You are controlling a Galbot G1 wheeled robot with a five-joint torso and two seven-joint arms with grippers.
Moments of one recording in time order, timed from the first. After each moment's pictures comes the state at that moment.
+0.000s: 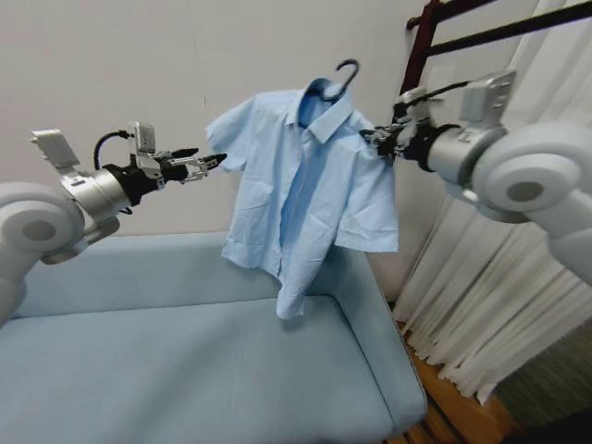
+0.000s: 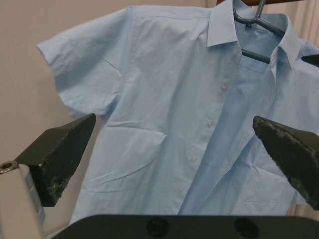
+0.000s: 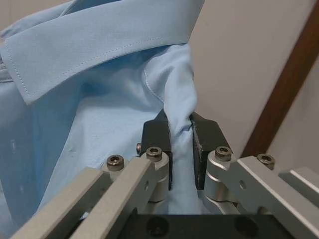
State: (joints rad) left arm 0.28 -0.43 -0.28 -2.06 -1.53 0.46 -0.02; right arm 0.50 0.35 -0.42 2.07 1.53 -0.58 0.55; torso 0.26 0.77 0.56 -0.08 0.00
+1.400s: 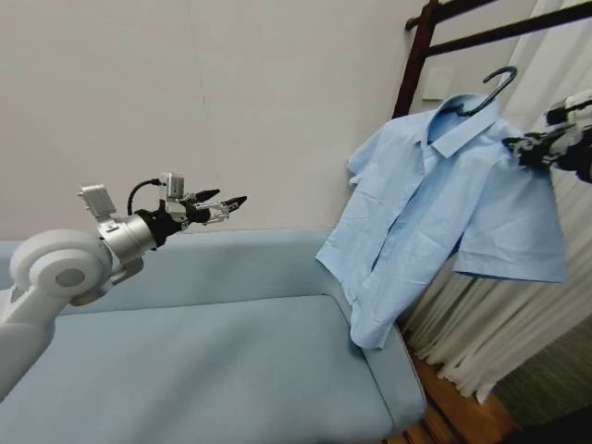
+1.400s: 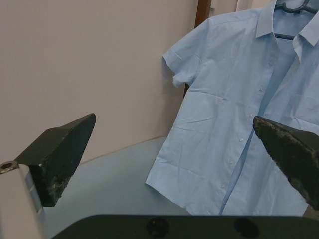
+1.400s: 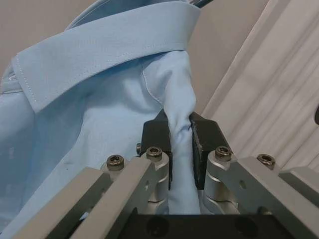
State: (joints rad) left arm 0.50 -0.51 -0.37 -2.16 -1.49 0.51 -0.03; right arm 0.48 -0.06 -0.40 2.05 1.36 -0.72 0.42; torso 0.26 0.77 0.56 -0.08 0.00
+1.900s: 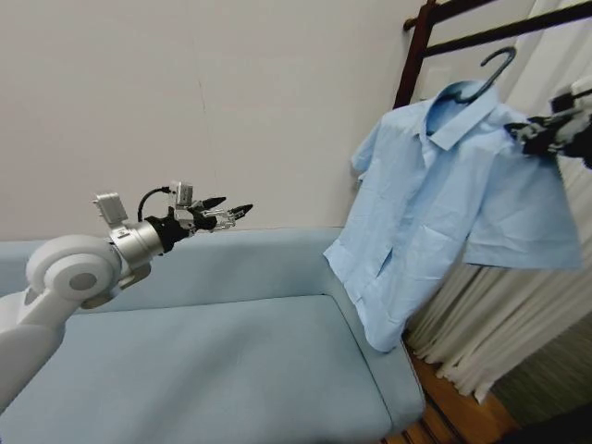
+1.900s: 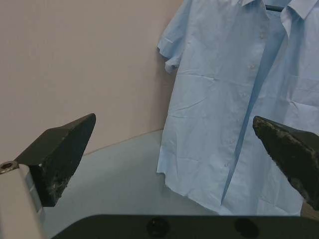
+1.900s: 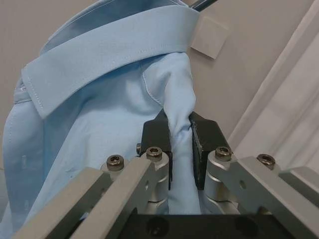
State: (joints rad) left arm 0.50 -0.49 -0.35 -2.15 -1.47 0.51 -0.02; right arm 0.51 0.10 -0.40 2.01 1.36 -0.71 0.46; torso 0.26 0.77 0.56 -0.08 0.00
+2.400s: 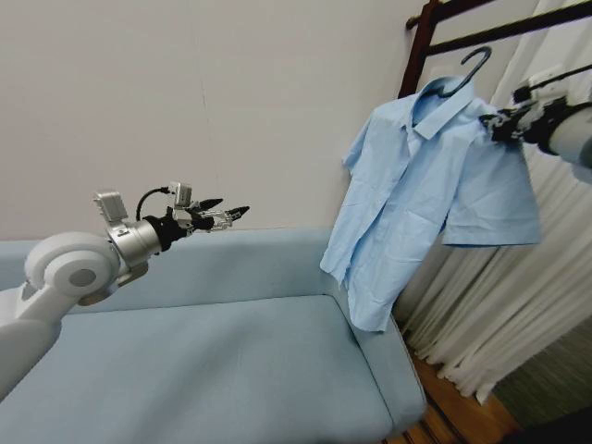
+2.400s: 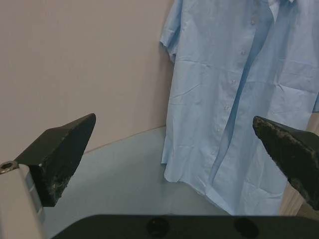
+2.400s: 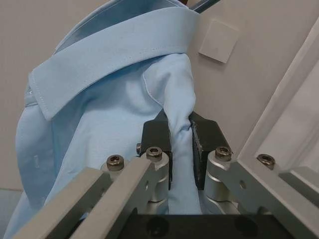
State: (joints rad) left arm 0.47 -0.48 -0.31 -2.13 -1.48 0.51 -0.02; right arm 0.56 0.24 -0.42 1.87 1.35 -0.73 0.45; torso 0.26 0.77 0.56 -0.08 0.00
